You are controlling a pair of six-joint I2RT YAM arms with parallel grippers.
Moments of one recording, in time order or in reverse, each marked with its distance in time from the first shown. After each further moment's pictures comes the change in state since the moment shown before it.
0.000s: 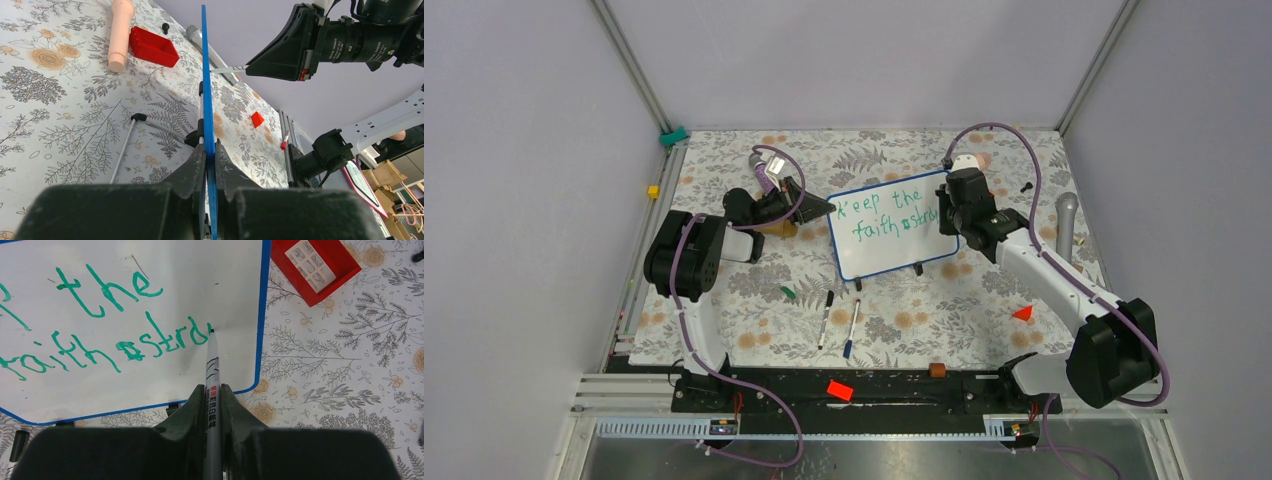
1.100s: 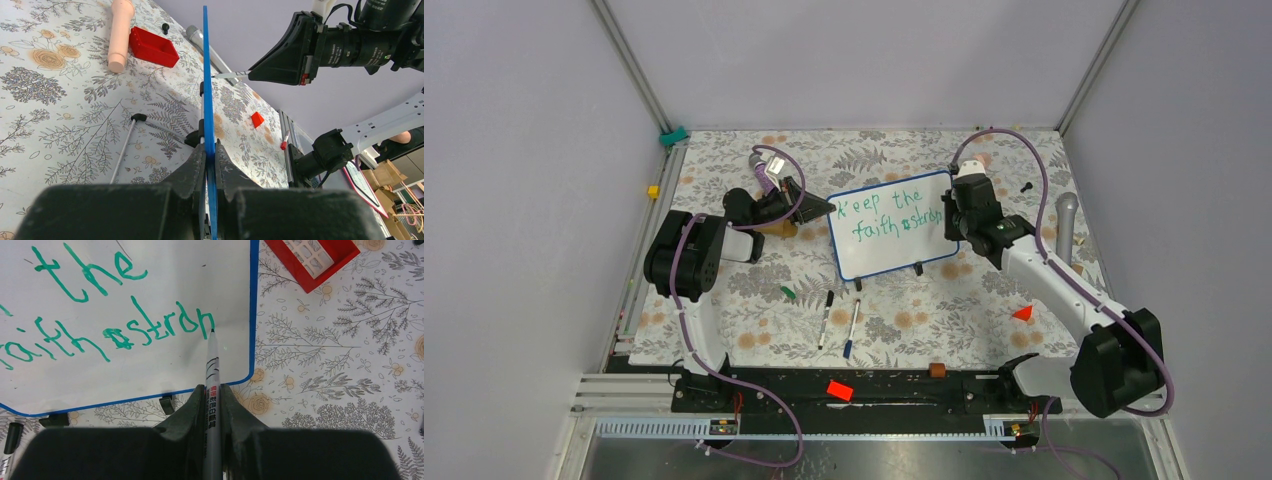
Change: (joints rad) left arm 0.000 0.000 0.000 0.000 0.000 0.000; right arm -0.022 -0.039 -0.048 -0.008 -0.019 0.004
